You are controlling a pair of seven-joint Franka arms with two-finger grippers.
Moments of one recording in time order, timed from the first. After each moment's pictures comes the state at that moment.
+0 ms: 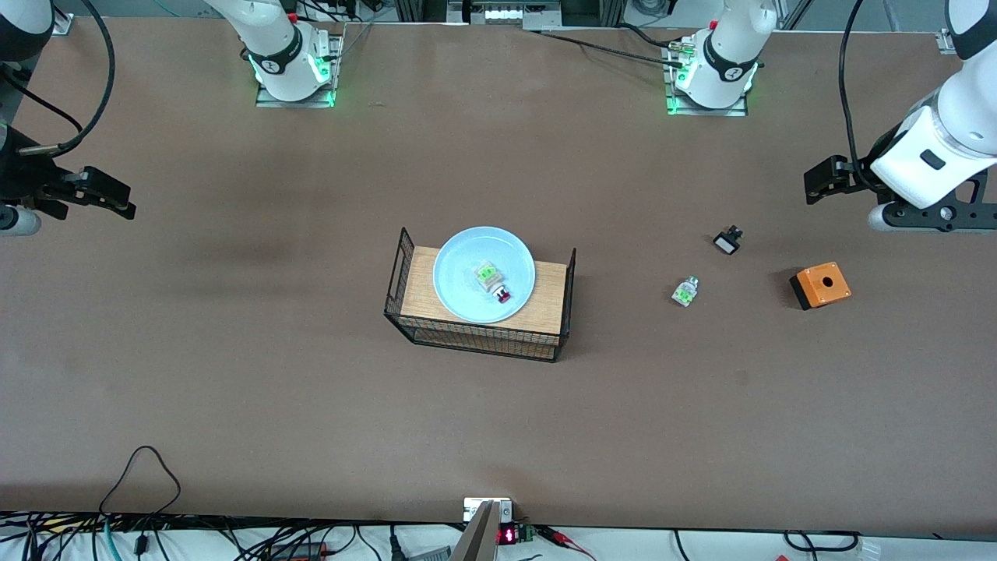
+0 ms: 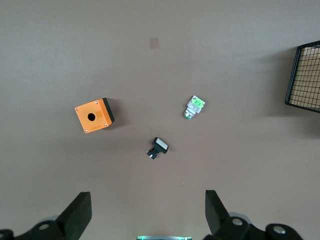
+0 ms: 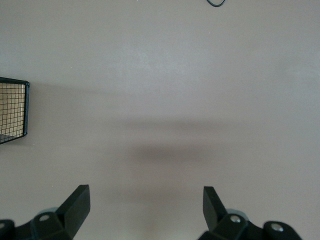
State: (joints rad) left arm 0.00 0.09 -0.12 -1.51 0.05 1.47 -0.09; right arm 0.07 0.06 -0.09 -1.60 -0.01 1.65 -0.05
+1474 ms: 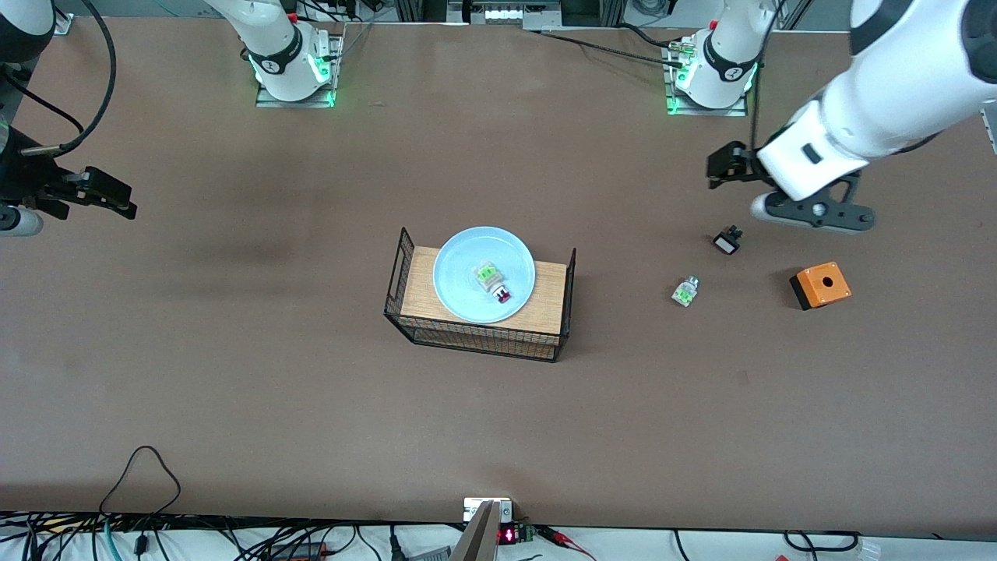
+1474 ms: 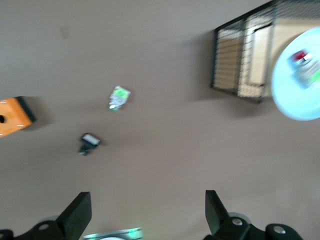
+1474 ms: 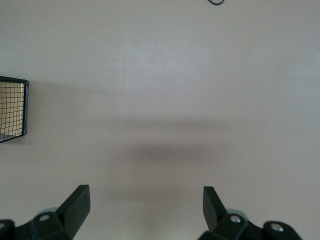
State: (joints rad) left arm -0.10 0.19 -0.25 -1.41 -0.10 1.46 -0.29; right arm 0.07 0.06 -0.09 -1.60 -0.01 1.65 -0.05
